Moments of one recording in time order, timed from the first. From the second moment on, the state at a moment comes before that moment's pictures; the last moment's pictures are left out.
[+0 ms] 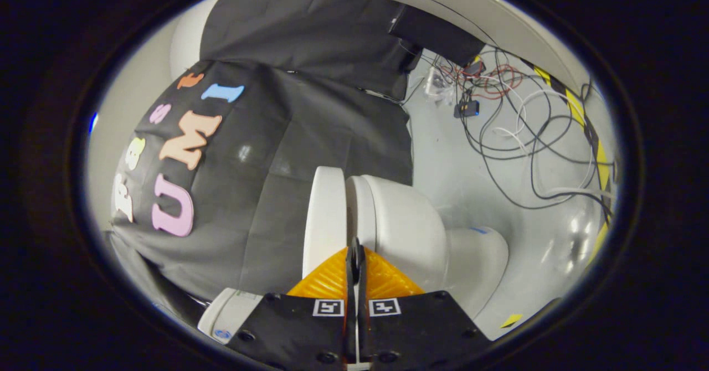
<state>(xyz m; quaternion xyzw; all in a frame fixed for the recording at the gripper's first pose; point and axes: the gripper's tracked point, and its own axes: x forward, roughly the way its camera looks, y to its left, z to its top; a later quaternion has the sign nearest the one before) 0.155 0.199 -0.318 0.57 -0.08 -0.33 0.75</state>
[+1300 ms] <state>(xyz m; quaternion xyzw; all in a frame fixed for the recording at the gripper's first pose) 0.158 0.216 -0.201 0.34 -0.04 -0.37 0.87</state>
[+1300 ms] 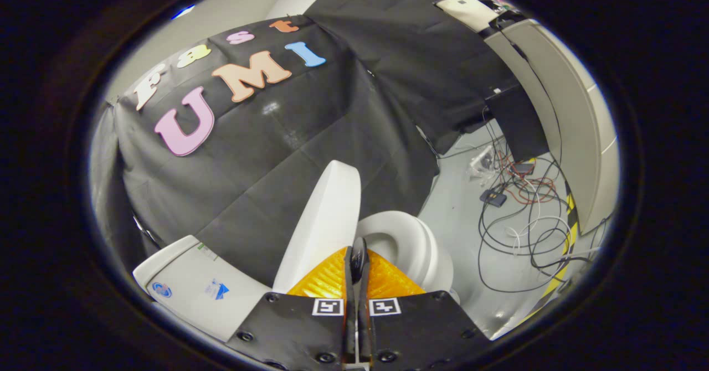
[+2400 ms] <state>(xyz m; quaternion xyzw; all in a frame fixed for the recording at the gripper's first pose) 0.224 0.323 -0.048 0.16 -0.01 -0.32 0.93</state>
